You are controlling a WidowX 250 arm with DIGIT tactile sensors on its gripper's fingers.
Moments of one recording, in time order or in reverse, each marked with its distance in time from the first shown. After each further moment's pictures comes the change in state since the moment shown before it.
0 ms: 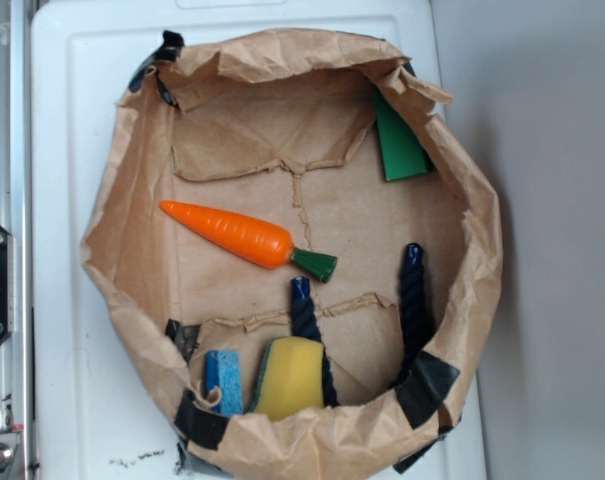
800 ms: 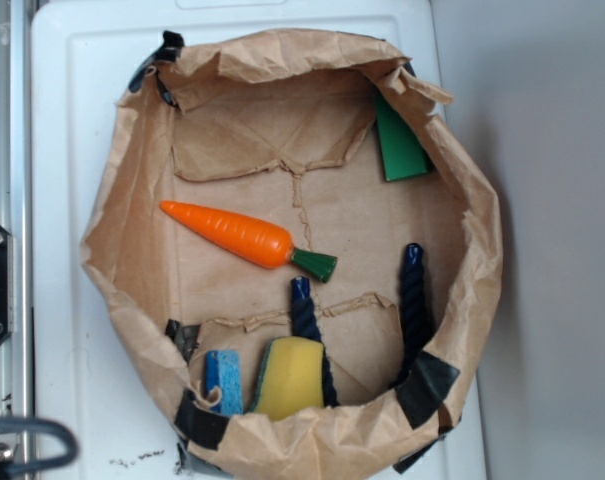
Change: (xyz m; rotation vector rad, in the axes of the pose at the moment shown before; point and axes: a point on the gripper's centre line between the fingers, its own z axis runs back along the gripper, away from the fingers) arm 0.027 -0.002 -0.025 -0.001 0.011 -0.112
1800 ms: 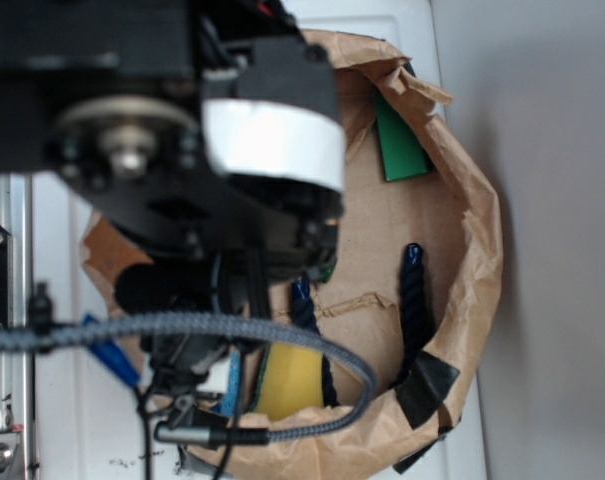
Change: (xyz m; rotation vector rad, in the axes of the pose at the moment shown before) arm 0.078 0.005 -0.026 -0.103 0.031 -0.092
